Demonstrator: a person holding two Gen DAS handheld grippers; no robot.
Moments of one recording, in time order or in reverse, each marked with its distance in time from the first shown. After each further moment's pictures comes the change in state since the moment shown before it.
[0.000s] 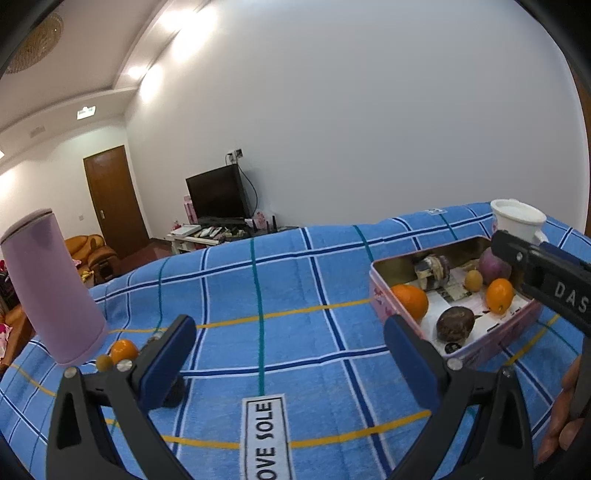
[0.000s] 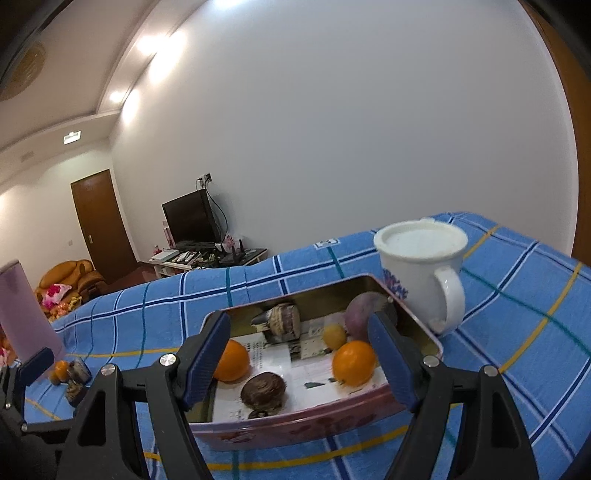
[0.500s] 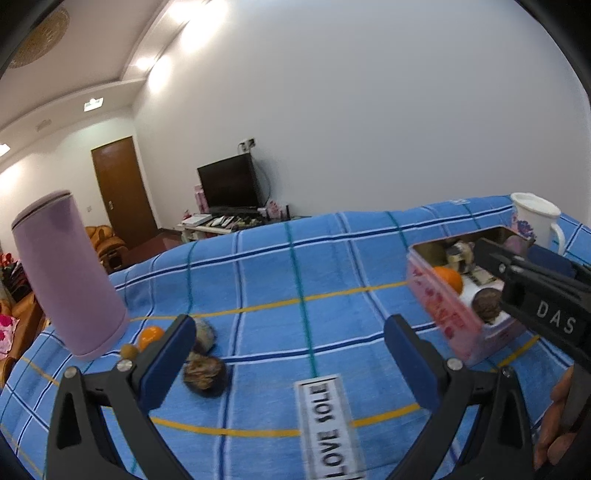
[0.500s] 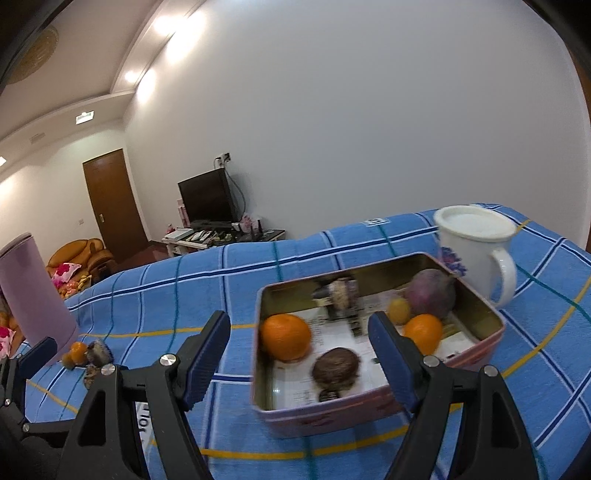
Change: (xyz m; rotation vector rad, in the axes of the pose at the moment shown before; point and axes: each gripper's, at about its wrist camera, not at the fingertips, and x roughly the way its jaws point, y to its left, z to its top) left arm 0.000 0.048 -0.012 -0.019 0.046 0.039; right arm 0.007 0.061 -0.015 -0.060 0.063 0.050
